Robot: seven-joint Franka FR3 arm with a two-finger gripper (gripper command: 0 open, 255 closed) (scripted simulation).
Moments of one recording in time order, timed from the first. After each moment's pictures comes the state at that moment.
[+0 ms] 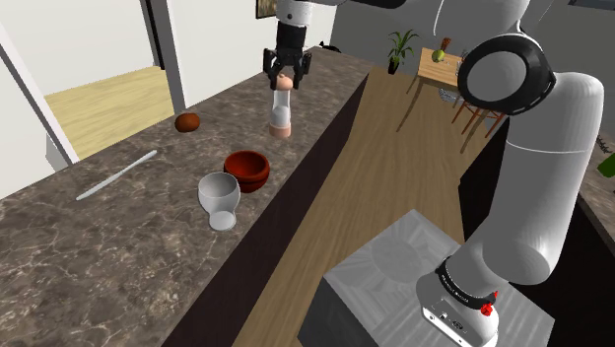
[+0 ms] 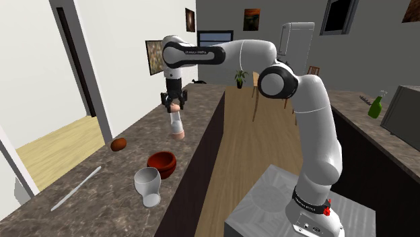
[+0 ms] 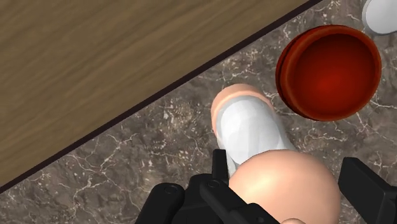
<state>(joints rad) 0.12 0.42 0.11 -1.19 0.03 1.58 0.29</state>
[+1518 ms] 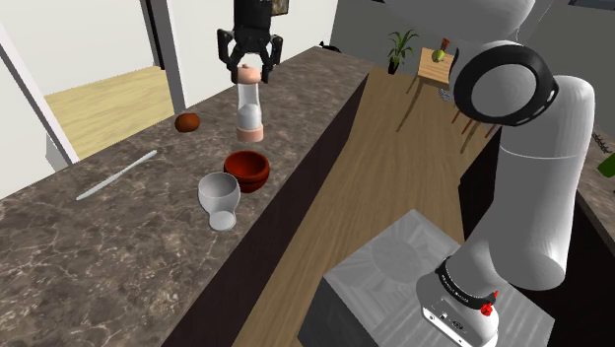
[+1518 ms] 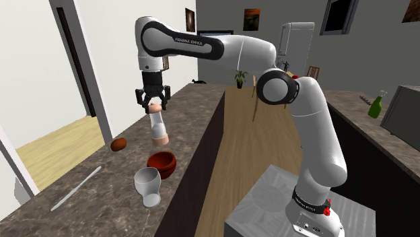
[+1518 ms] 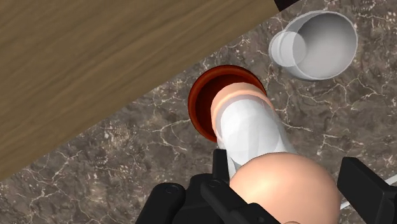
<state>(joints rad) 0.32 0.46 0.18 -0.98 0.00 1.43 0.55</state>
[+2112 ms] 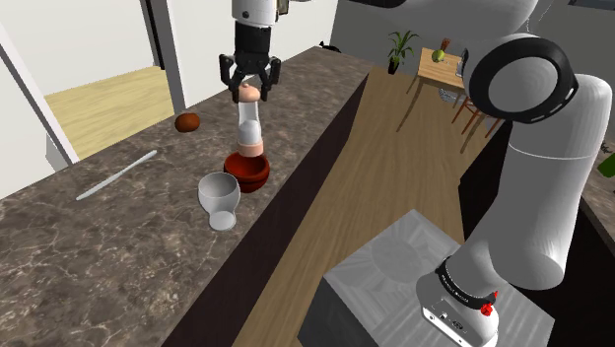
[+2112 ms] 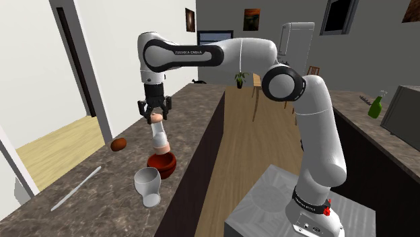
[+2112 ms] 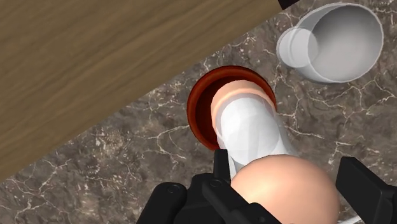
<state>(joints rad) 0.30 0.40 0.18 -1.20 0.01 1.59 0.53</state>
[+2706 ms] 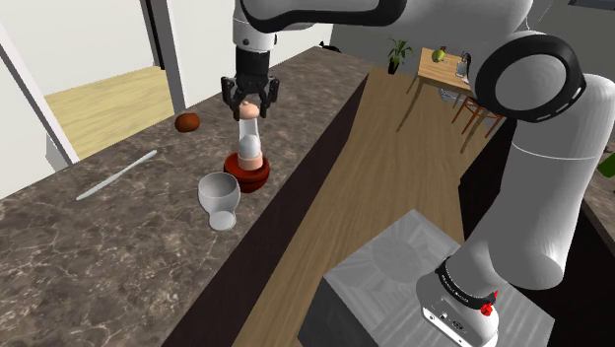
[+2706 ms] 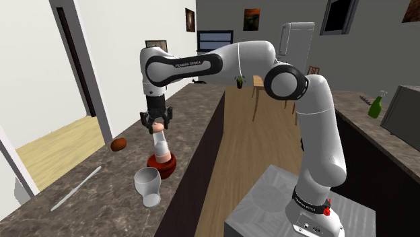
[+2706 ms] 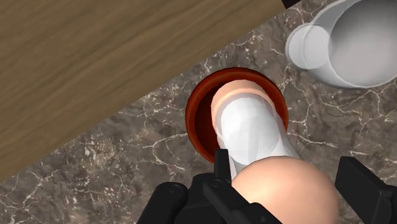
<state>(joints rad) 0.29 0.38 0.17 -1.36 0.02 1.72 0.52</state>
